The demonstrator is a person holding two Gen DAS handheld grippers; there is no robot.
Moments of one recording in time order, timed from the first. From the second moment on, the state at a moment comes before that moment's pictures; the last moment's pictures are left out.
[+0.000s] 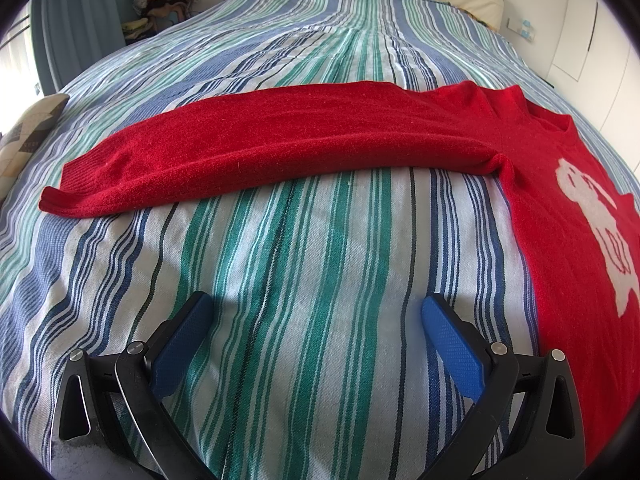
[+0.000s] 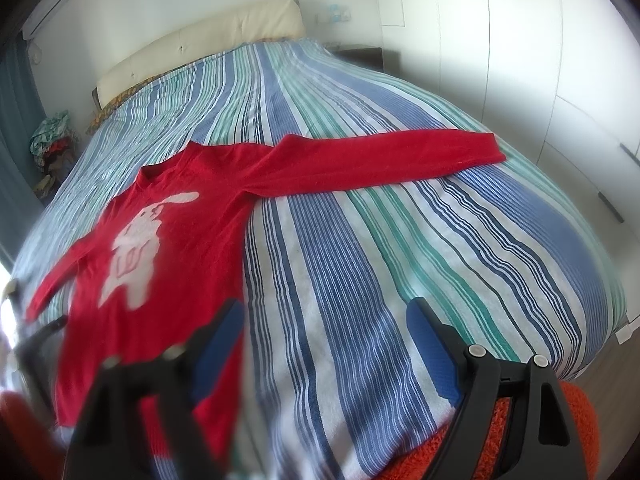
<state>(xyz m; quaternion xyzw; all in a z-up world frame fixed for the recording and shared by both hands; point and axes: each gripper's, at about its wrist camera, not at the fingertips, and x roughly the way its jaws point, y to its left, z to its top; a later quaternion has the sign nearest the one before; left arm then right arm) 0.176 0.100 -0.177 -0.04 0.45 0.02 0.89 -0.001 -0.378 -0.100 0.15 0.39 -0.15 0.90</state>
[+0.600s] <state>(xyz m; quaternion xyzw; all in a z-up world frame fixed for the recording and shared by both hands) 0.176 0.100 -0.176 -0.04 0.45 0.02 0.89 -0.001 -0.377 -0.101 0.15 0.39 -0.15 0.90</state>
